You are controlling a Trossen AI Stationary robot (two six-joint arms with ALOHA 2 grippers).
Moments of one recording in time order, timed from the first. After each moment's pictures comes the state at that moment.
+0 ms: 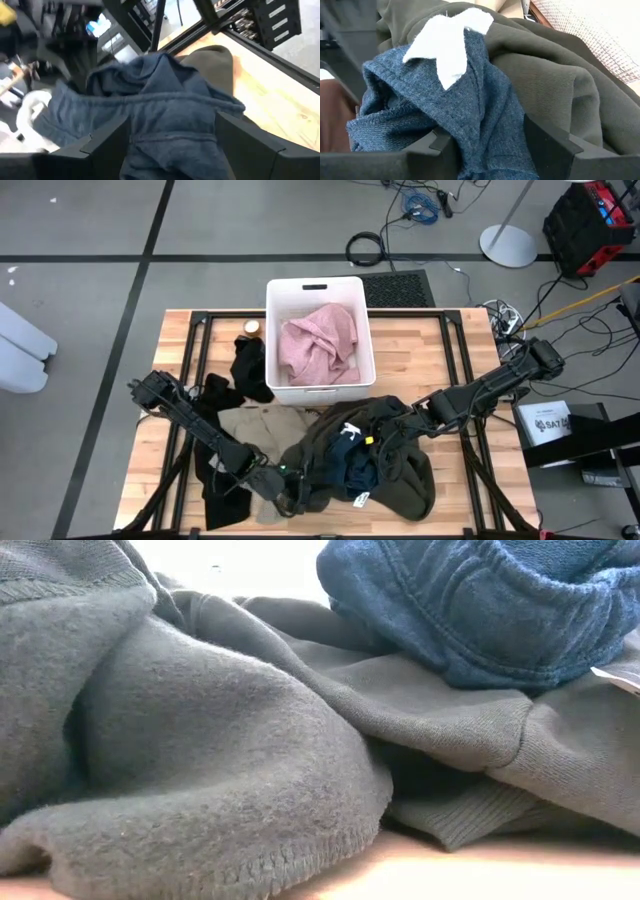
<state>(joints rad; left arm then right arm) -0.63 1.83 1.05 0.49 -0.60 0.42 0.44 1.40 1.10 -0.63 0.26 0.88</state>
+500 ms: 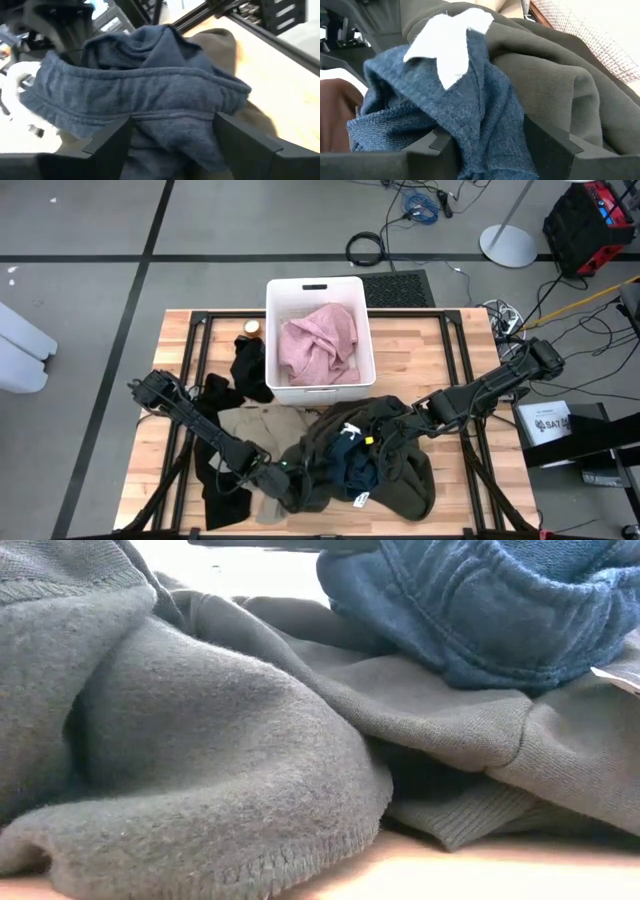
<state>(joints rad) -0.61 1.83 1.05 0.41 -0.61 0.35 0.44 1.40 1.10 -0.63 0.26 0.88</state>
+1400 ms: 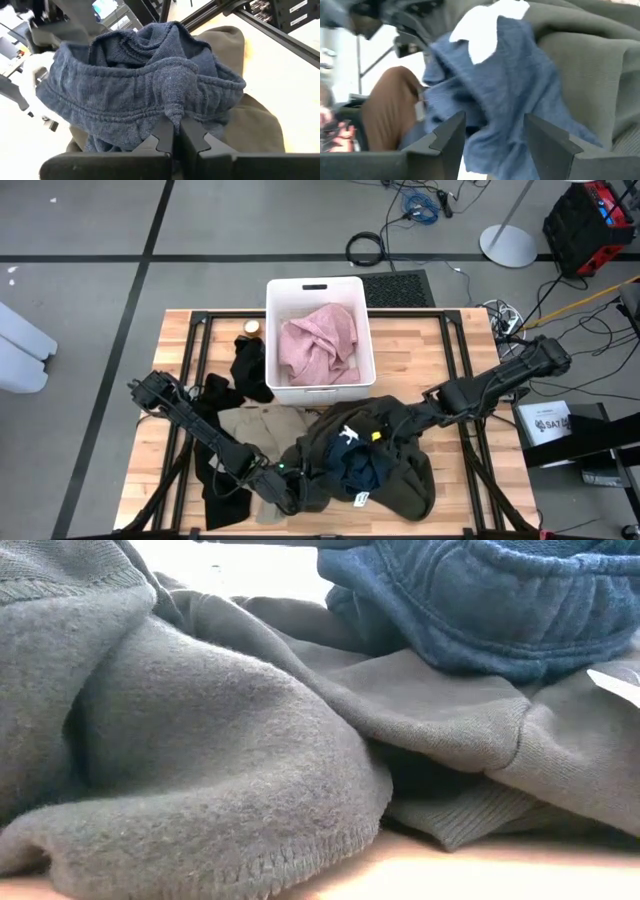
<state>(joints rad) -0.64 1.83 1.05 0.41 -0.69 0.35 0.41 1.30 1.10 -0.60 0.01 0.93</state>
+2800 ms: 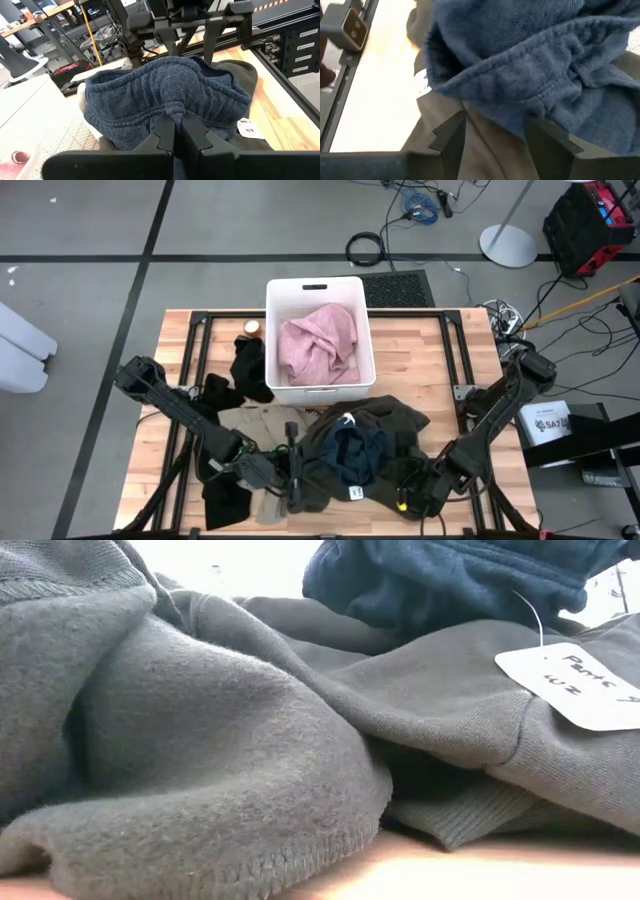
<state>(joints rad) -0.61 1.64 1.05 0.25 -0.68 0.11 0.85 1.53 1.12 -0.70 0.62 0.64</state>
